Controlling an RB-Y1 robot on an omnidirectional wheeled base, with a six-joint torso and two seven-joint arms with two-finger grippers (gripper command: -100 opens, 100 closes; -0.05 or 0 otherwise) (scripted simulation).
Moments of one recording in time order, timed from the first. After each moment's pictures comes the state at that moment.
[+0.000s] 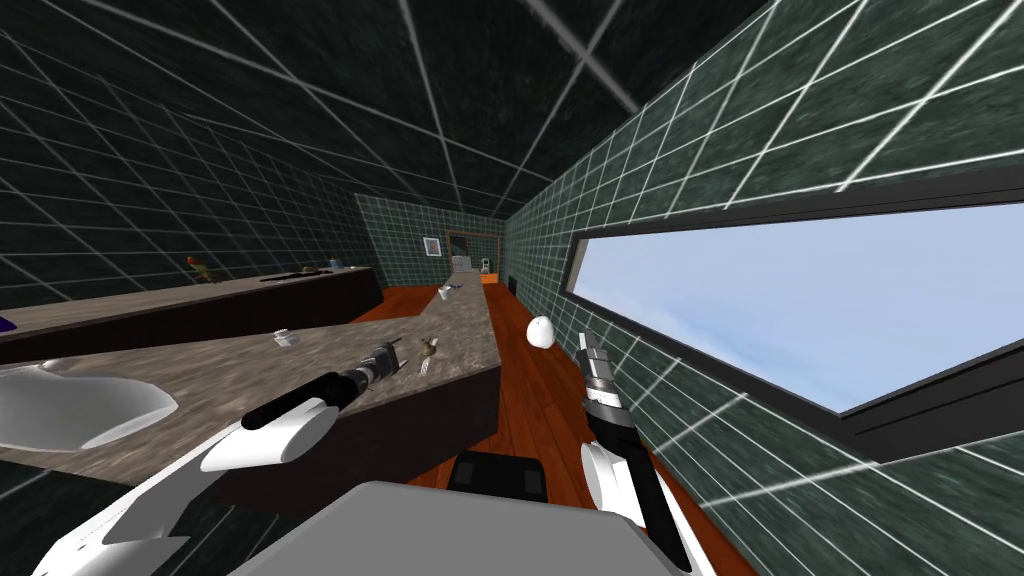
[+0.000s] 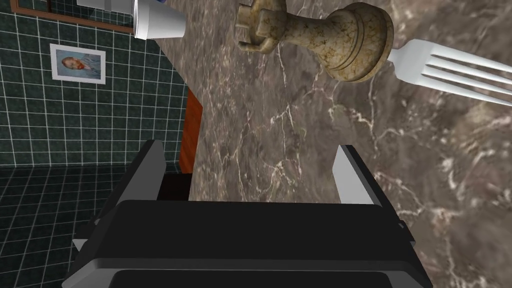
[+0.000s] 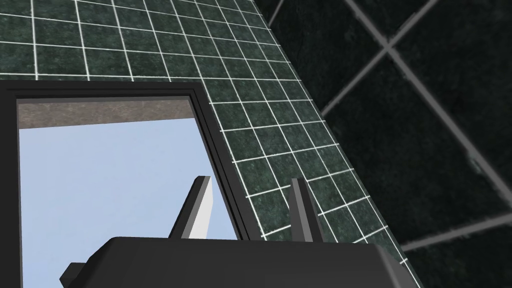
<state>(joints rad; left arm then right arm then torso) 0.47 0.61 0.29 -1.96 0.61 0.41 0.37 0.51 -0.03 0.07 -2.23 -0.01 -0.40 0.15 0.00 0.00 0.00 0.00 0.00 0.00</state>
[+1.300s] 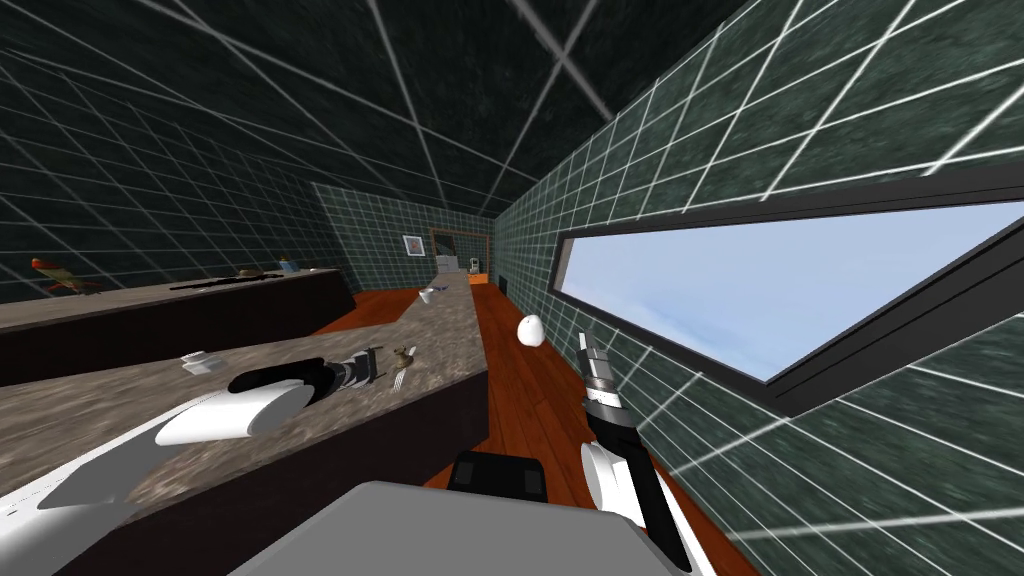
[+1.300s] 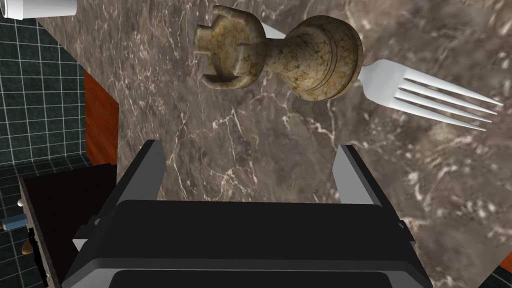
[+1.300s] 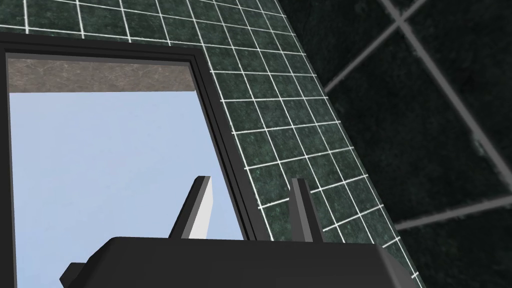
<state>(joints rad) 0.46 0.82 0.39 -1.88 0.80 0.76 0.49 0.51 -0.03 0.07 -2.23 -0.01 -0.40 0.15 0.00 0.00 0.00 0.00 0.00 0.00</state>
